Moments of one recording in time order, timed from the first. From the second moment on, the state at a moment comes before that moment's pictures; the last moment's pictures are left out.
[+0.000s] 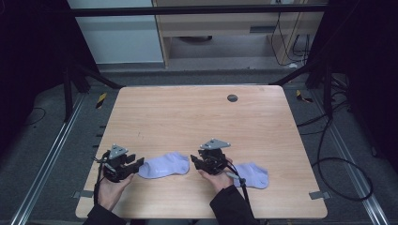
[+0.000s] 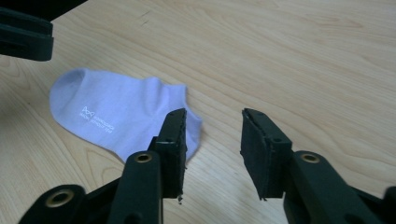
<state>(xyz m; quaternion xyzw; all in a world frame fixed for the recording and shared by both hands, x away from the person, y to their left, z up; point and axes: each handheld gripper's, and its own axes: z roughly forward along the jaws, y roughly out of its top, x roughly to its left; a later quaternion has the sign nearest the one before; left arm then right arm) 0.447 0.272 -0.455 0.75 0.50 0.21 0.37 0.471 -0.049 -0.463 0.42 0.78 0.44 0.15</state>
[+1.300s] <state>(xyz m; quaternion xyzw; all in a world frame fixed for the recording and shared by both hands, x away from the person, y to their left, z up) 0.441 0.111 -0.450 0.82 0.39 0.14 0.39 0.417 -0.243 -0.468 0.51 0.74 0.39 0.21</state>
